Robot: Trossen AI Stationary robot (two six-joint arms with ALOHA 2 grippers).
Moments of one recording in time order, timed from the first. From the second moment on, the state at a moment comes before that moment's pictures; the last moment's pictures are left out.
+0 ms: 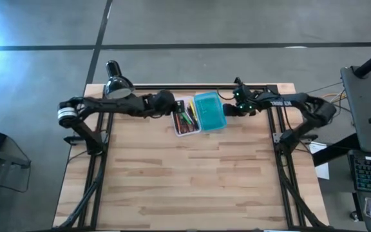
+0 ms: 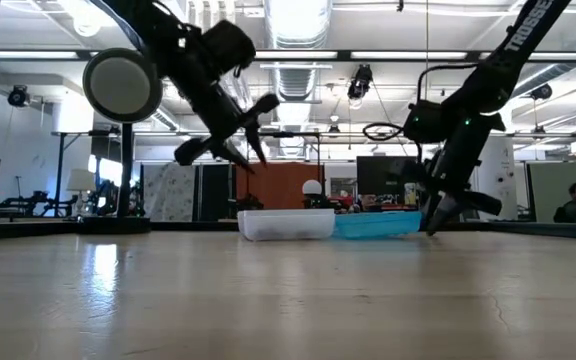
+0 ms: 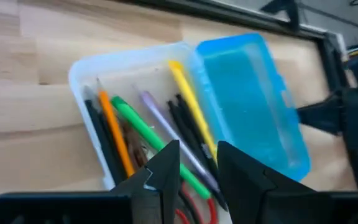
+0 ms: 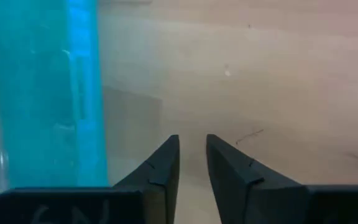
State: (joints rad) left arm 0.34 1.57 1.01 -0.17 -0.23 -1.07; right arm -0.77 1.54 0.67 -0.25 -0.15 0.73
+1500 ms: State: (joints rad) left arm 0.37 2.02 1.42 -0.40 -0.02 -0.81; right arm -0.82 1.65 0.73 -0.14 -0.45 0.69
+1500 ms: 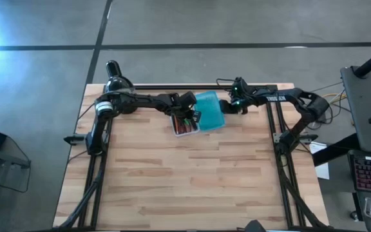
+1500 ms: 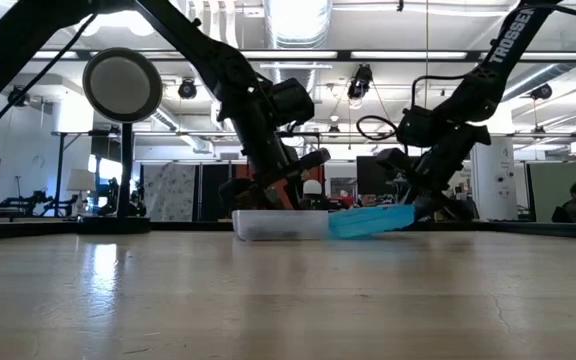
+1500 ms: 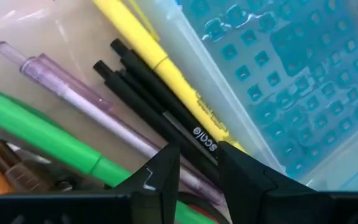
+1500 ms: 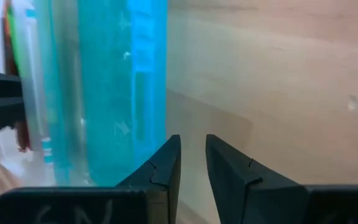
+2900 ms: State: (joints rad) left arm 0.37 1.84 1.44 -0.49 -0.17 -0.66; right arm -0.60 1.63 1.08 -0.19 -0.45 0.69
